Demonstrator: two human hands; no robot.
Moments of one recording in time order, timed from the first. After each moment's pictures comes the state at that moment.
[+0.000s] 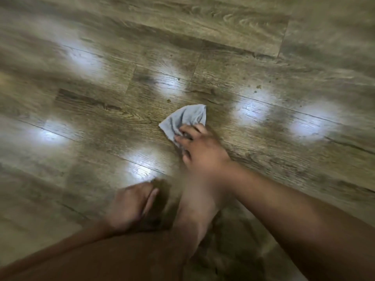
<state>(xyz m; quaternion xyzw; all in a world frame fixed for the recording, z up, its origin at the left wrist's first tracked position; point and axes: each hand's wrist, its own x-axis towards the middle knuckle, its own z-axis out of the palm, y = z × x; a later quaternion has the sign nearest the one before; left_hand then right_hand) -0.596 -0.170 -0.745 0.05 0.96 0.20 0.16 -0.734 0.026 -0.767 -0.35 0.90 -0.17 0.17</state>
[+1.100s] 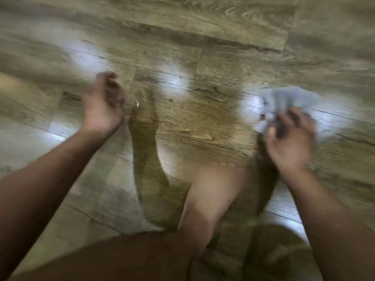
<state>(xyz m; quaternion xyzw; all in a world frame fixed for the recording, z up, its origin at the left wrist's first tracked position) -0.762 -0.232 -0.710 -0.17 0.93 0.31 -0.01 -0.751 0.159 -0.792 0.05 0.99 -0.16 -0.01</state>
